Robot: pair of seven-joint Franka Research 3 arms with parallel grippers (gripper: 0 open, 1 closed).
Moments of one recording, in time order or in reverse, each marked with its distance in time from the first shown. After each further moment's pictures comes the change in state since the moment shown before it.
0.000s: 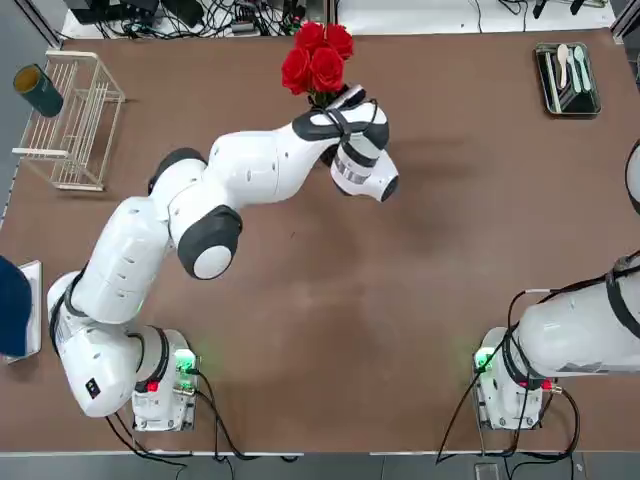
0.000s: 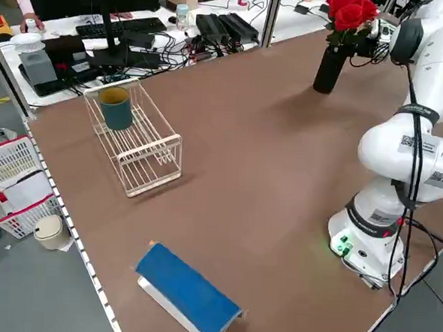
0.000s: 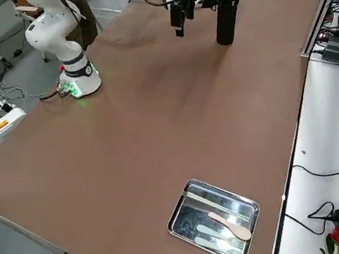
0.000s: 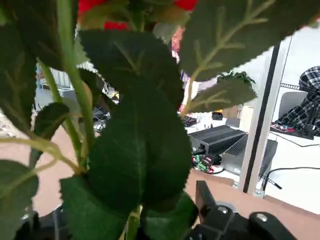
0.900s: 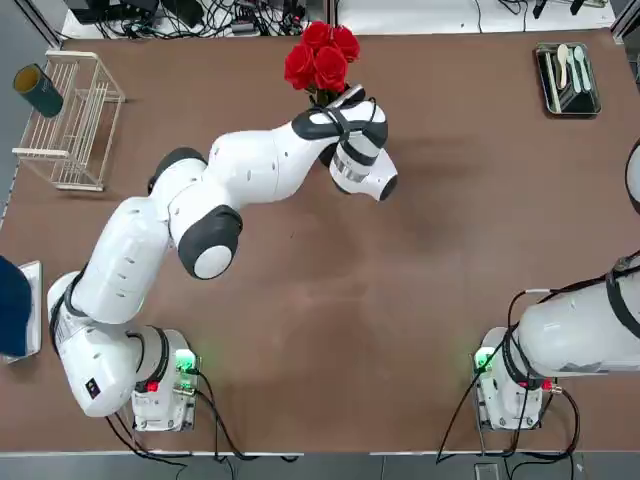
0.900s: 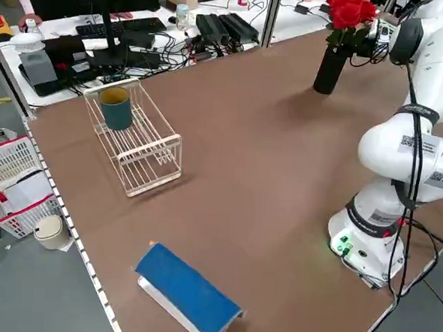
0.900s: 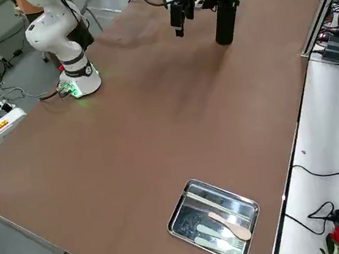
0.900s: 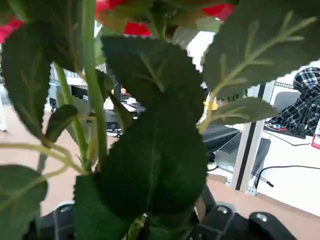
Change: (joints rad) left arm 0.001 0.003 0.011 0.000 0.000 0.032 -0.018; right arm 0.000 0.000 0.000 0.000 0.000 -0.001 0.000
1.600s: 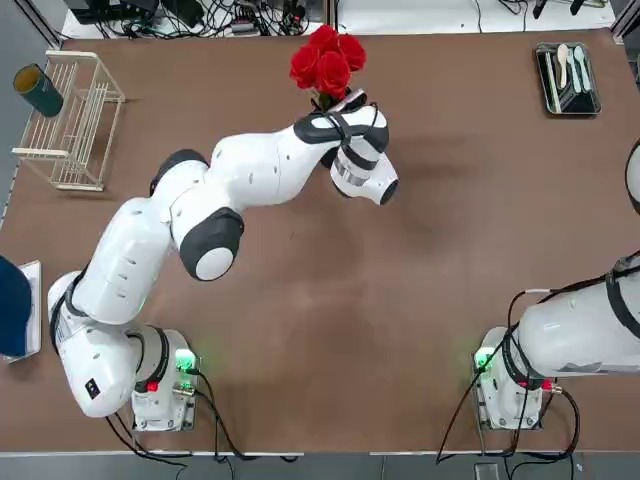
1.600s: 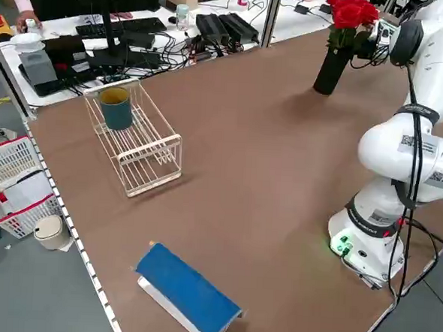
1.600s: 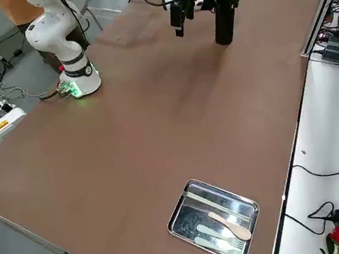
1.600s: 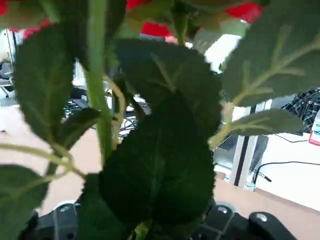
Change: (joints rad) left arm -0.010 0.008 0.004 0.000 0.005 -0.001 0.000; right arm 0.000 0.000 0.000 0.000 0.000 0.000 0.000
